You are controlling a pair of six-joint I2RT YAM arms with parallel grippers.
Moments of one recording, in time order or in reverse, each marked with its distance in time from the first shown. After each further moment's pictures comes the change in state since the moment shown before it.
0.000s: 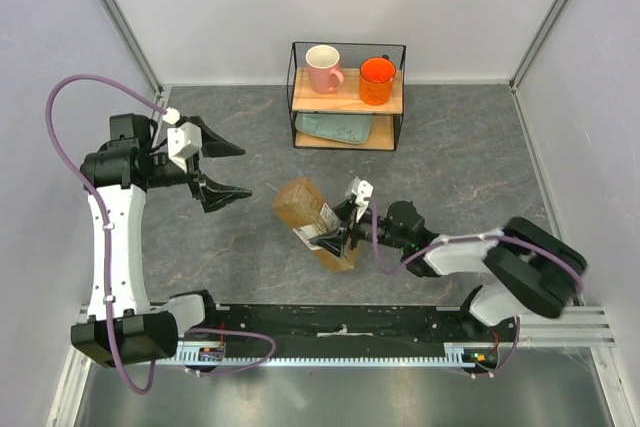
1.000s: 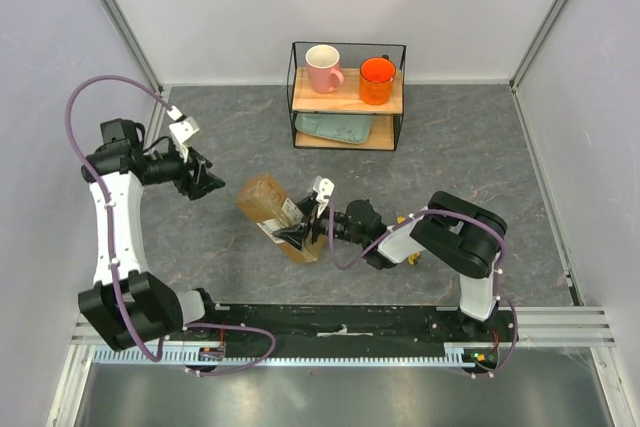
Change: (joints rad) left arm 0.163 0.077 -0.116 0.195 -0.388 -0.149; right arm 0.112 0.536 0.280 0.327 0.113 0.045
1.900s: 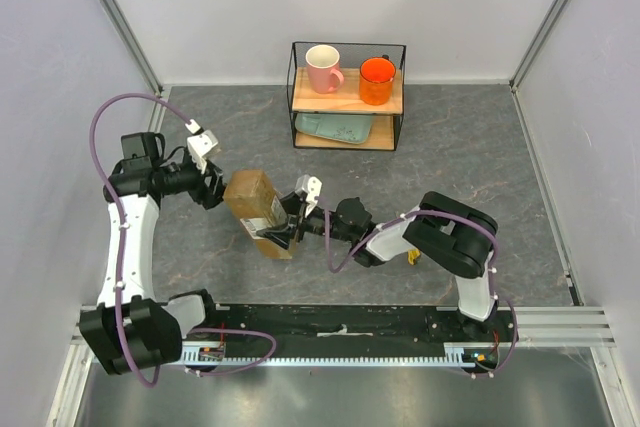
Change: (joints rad) left arm -0.116 -0.105 -0.243 0.280 -0.136 -0.170; right arm 0.045 0.022 0.097 0.047 -0.035 -0.015
